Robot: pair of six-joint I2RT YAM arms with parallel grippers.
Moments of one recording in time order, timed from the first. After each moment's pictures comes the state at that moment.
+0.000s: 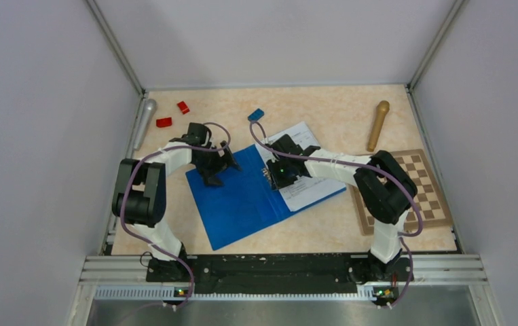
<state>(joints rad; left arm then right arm) -0.16 1.74 1.03 -0.49 0.42 -0.68 0.75 1.87 1.18 -0.36 -0.15 0.33</state>
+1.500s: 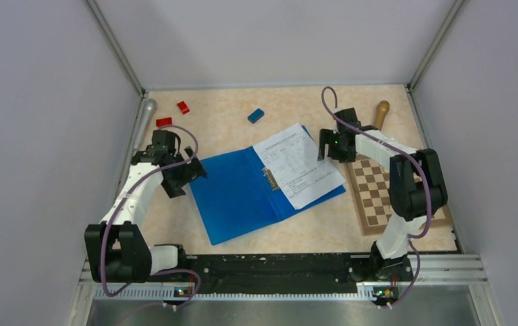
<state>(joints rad) -0.01 1.26 0.97 -0.85 0.11 -0.63 0.25 1.75 1.15 -0.45 -0.03 0.30</state>
